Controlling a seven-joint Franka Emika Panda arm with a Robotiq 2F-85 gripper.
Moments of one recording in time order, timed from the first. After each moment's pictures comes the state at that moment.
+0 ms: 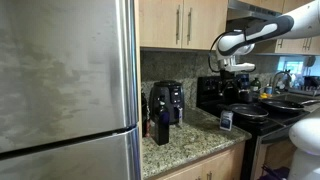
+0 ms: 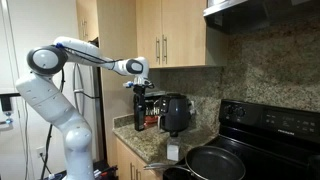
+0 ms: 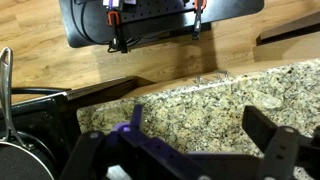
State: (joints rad) arm 0.01 -0.51 0.11 -2.31 0.01 1.60 0.26
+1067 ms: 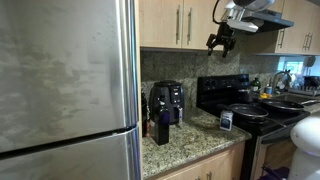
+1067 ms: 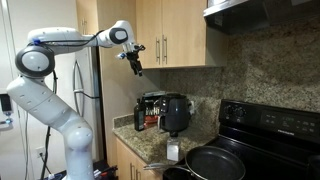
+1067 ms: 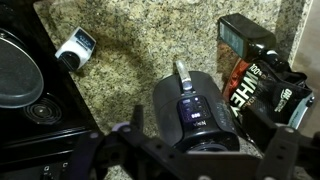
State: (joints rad) arm 0.06 -0.61 0.14 -1.93 0.07 1.66 0.31
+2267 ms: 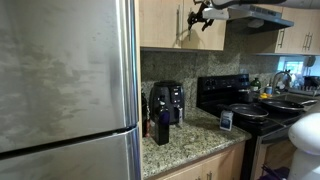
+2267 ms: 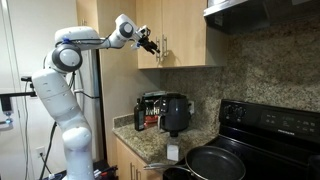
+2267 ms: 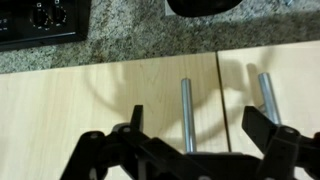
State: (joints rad) arm -0.01 -0.31 0.27 -1.56 -0.31 2.14 0.46
